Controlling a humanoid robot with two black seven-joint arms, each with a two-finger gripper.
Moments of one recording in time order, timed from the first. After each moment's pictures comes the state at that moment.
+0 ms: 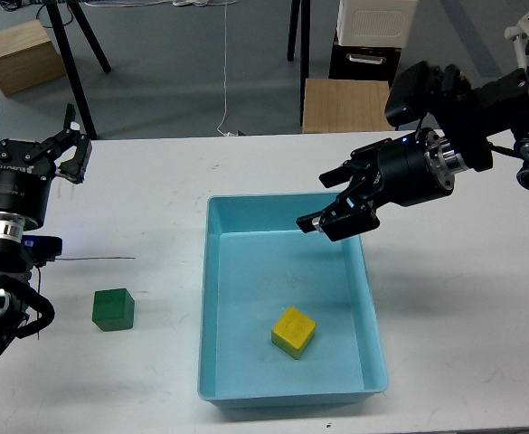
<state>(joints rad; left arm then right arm) -0.33 0.50 -1.02 -1.45 -0.40 -0.28 -0.49 1.31 -0.71 0.18 1.44 -1.56 0.37 0.49</state>
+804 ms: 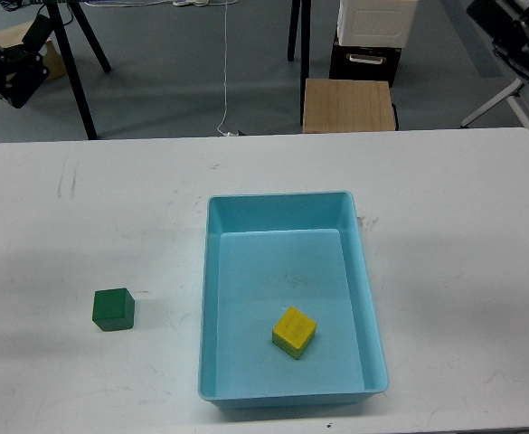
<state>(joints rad) -0.57 0.70 -1.03 -1.27 0.74 -0.39 -0.49 0.34 -0.83 1.17 1.73 -1.10 0.02 0.49</state>
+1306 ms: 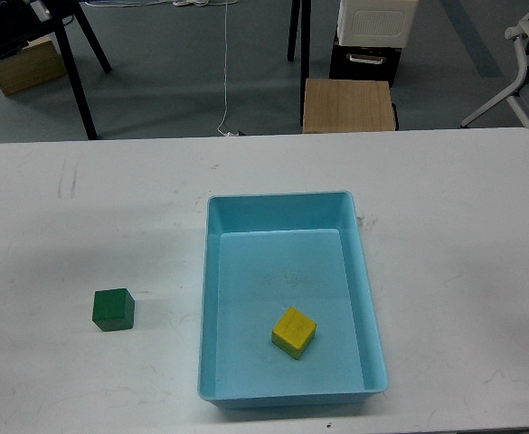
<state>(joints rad) -0.78 0.83 -1.02 -1.28 1.46 -0.49 -0.49 -0.16 -0.79 1.26 1.73 -0.81 -0.24 0.49</state>
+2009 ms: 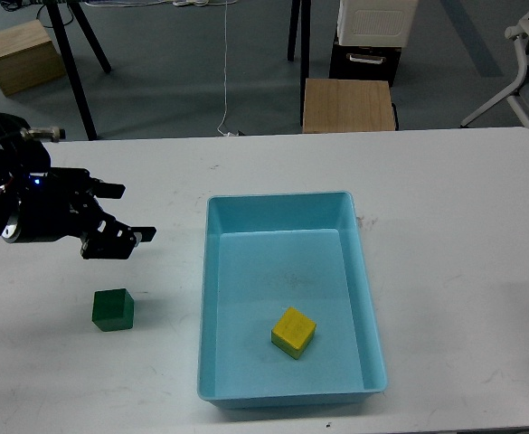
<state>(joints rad) -0.81 0.87 -0.45 -1.46 2.16 -0.49 -0.49 -0.38 -0.77 1.26 1.72 -0.79 -0.30 0.49</state>
